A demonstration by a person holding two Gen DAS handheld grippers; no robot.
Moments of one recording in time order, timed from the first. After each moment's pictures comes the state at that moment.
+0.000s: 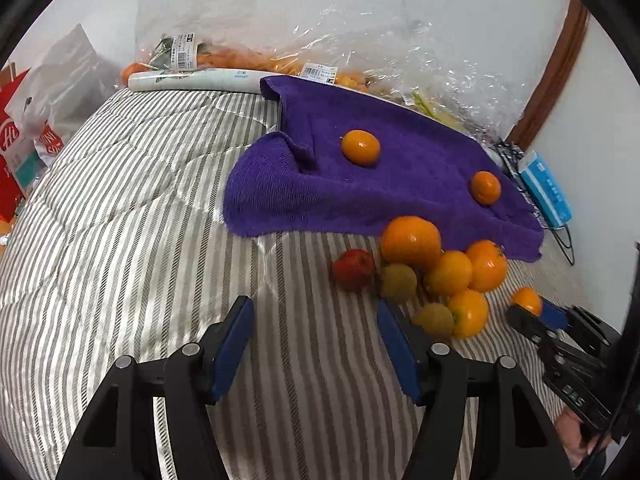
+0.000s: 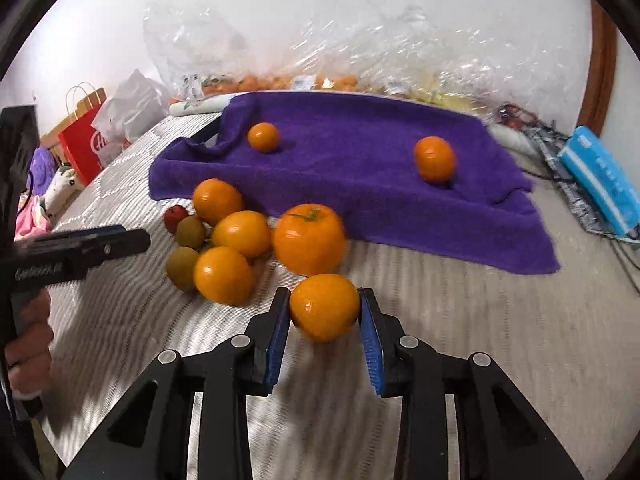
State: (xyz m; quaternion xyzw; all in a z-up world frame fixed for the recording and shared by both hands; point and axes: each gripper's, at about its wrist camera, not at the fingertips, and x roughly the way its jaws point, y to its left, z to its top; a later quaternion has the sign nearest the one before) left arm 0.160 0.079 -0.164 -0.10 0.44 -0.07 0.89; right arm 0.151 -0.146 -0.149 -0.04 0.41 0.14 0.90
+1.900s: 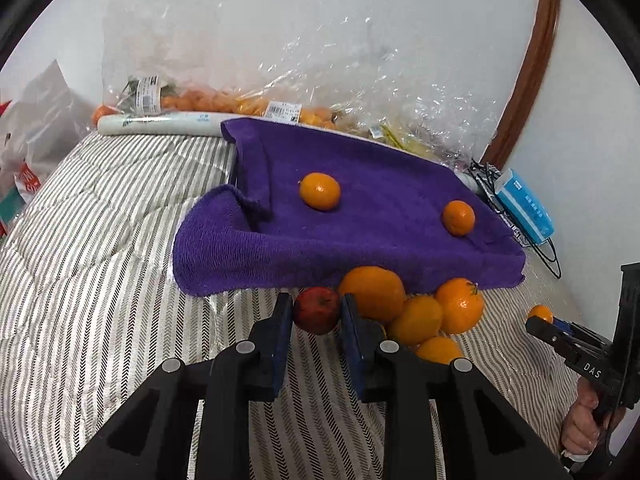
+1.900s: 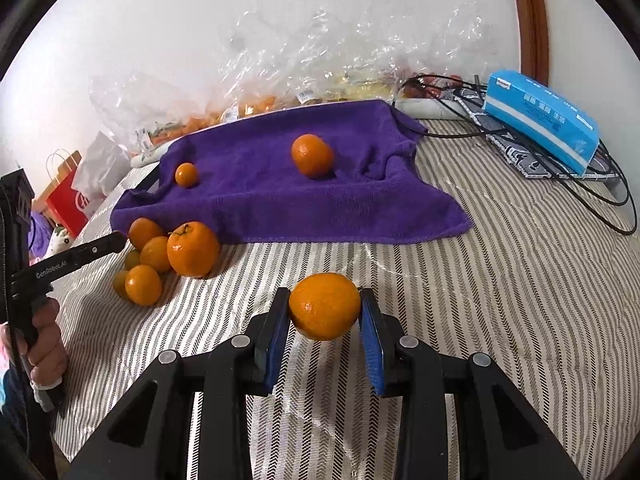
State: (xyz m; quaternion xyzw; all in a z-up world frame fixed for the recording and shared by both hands) left arm 0.167 0.059 -0.153 -0.10 0.37 -0.10 0.92; right arm 0.153 -0.241 -0.155 0.06 0.40 0.11 0.91
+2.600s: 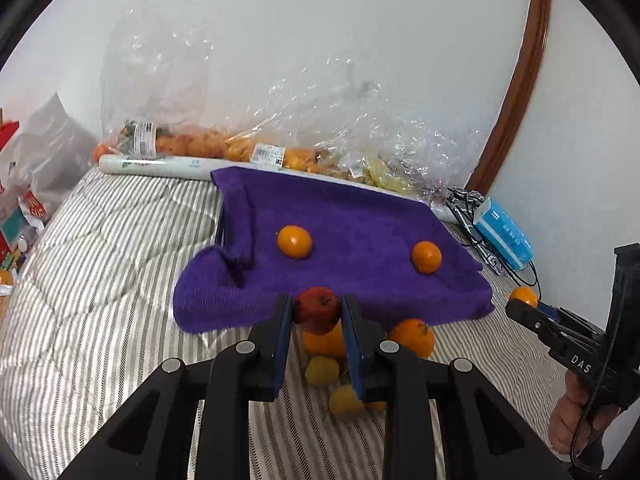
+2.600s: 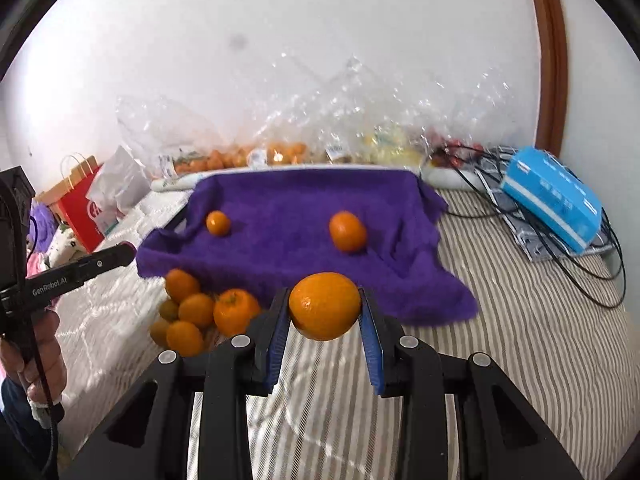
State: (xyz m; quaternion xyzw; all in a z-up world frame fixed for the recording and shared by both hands) left arm 0.159 0.050 -0.101 -0.11 0.34 -0.10 0.93; right arm 0.164 -0.215 -0.097 0.03 0.35 0.13 0.93
